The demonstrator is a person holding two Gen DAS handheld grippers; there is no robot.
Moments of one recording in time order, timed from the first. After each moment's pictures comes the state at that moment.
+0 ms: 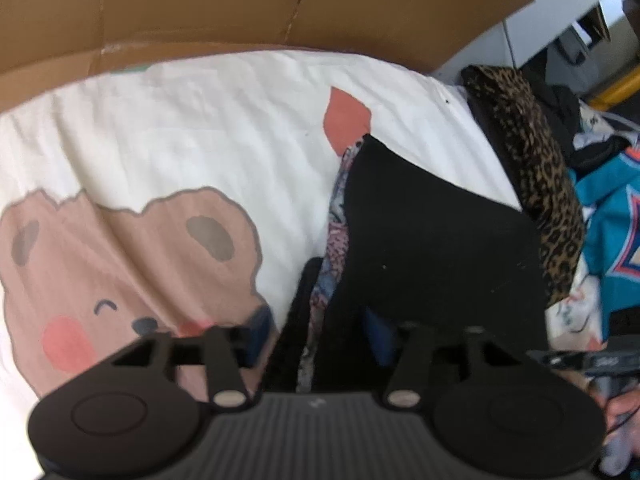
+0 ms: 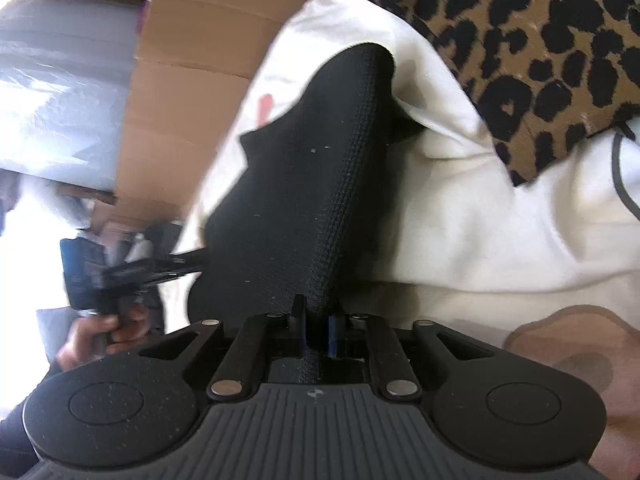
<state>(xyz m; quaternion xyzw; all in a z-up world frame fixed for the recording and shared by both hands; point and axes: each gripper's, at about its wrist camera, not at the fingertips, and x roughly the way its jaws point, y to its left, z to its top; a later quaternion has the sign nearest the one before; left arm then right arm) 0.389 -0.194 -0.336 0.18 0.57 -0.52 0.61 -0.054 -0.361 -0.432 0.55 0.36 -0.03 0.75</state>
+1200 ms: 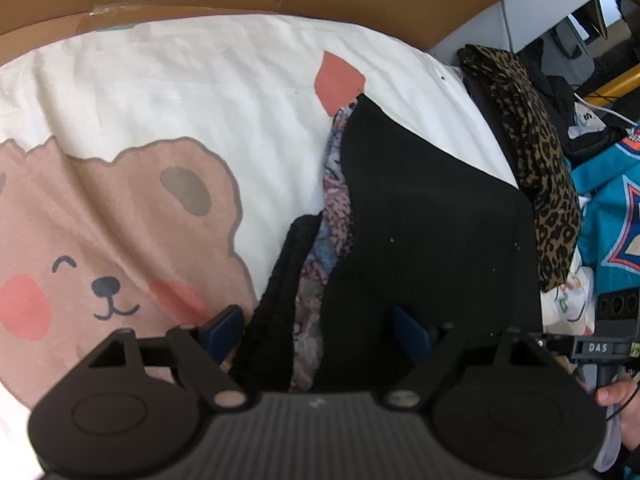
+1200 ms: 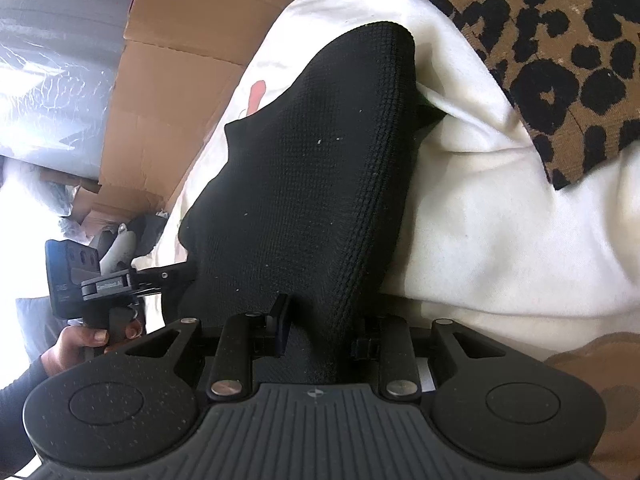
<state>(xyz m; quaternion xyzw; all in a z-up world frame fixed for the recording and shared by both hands) 0.373 -0.189 -0.362 0.18 0.58 -0.53 0.59 -0.024 -0.354 -0.443 0.52 0.37 -0.02 0.77</state>
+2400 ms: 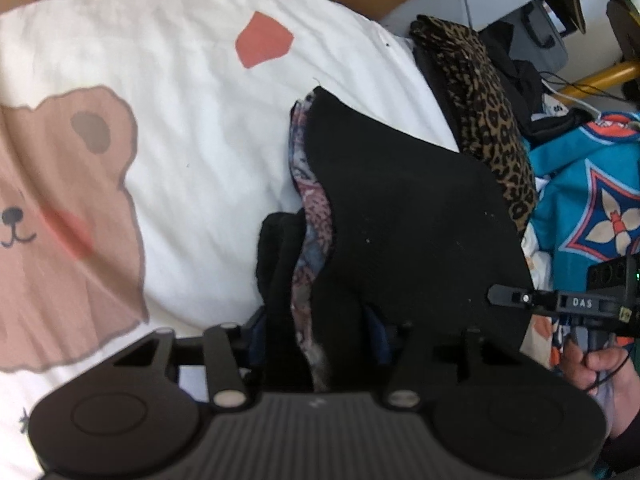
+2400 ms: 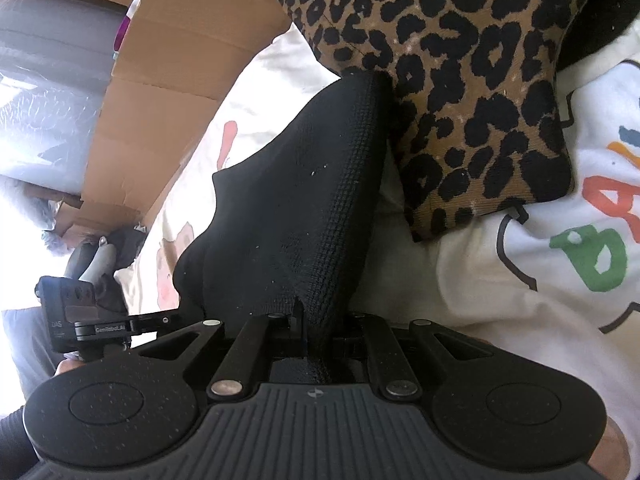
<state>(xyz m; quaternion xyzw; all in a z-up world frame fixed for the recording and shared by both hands) 0.328 -0.182 -0.347 0.15 0.61 -0.54 0.55 -0.053 -0.403 -0.403 0.51 0.39 -0.07 0.76</state>
